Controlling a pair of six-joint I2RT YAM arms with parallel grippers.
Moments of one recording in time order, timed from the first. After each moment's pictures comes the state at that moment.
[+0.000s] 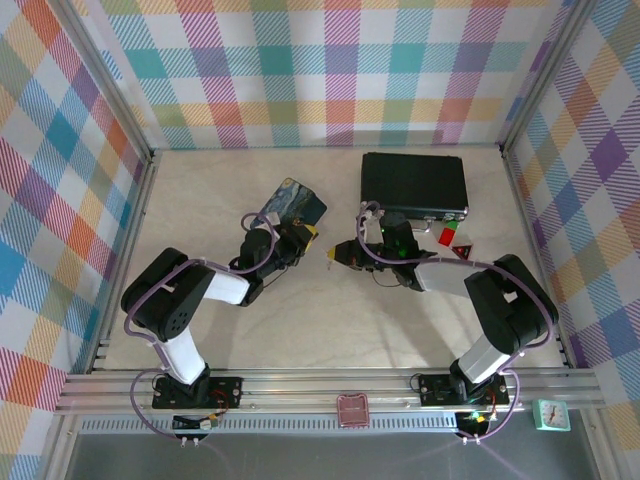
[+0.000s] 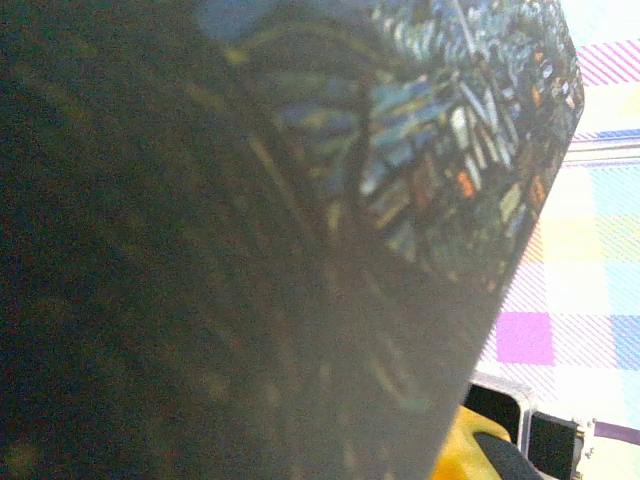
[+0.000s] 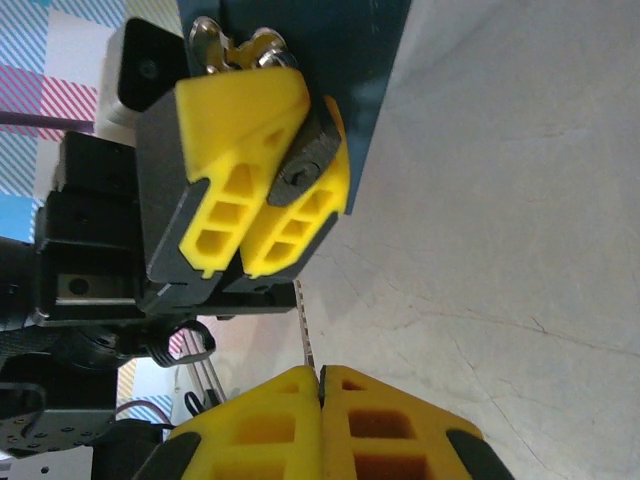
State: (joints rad) left arm -0.51 1.75 0.58 0.97 0.26 -1.38; right arm 0.54 1.61 0.72 0.40 -0.68 0.85
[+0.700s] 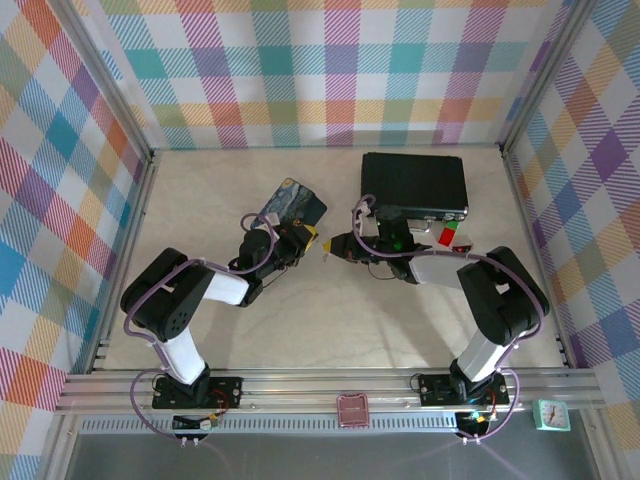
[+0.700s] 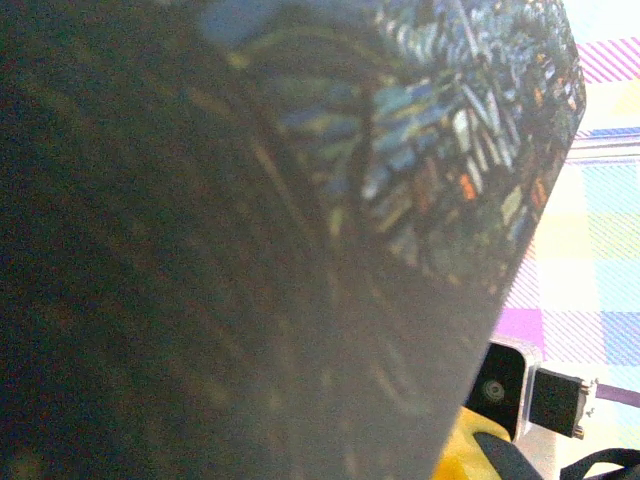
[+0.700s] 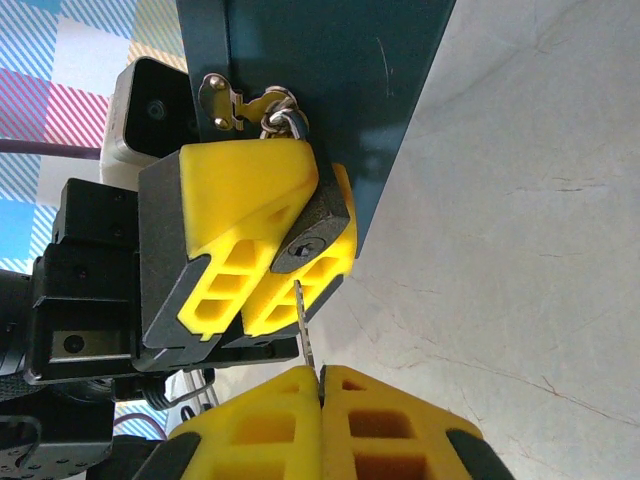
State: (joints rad) left arm -0.51 1.74 0.58 0.97 0.27 -1.39; right arm 0.54 1.68 0.78 0.42 -0.69 0.84
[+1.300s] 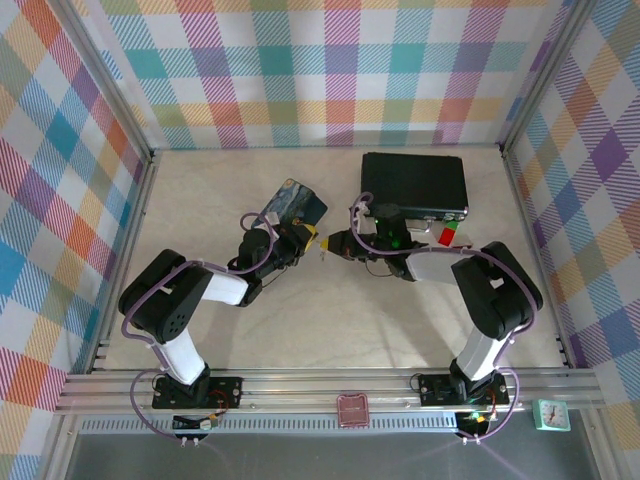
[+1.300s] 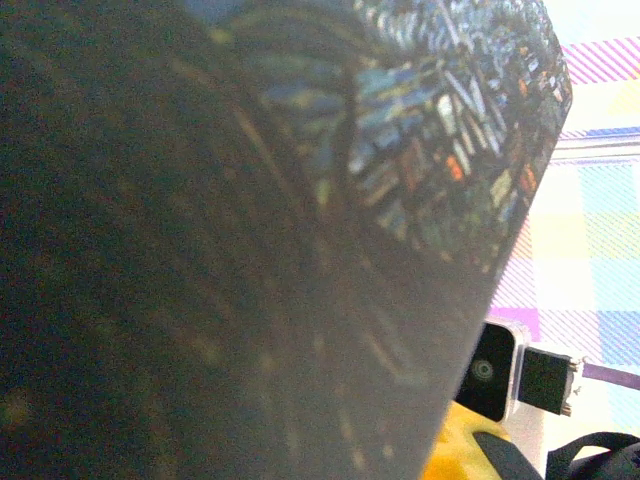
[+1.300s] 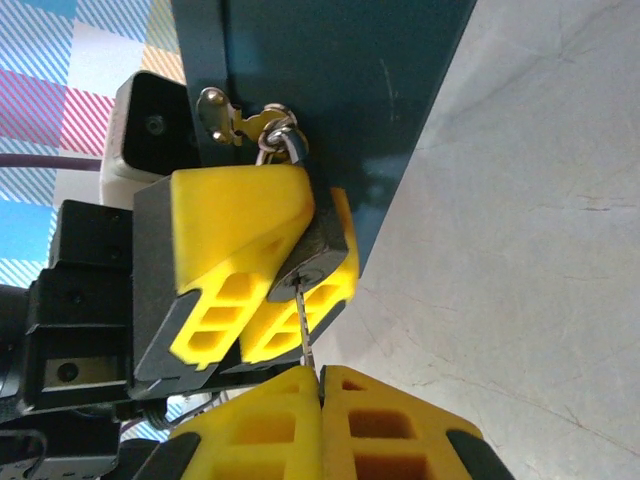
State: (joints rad) left arm -0.51 1.73 0.58 0.96 0.27 -1.39; right arm 0.54 1.73 0.82 0.46 -0.72 0.87
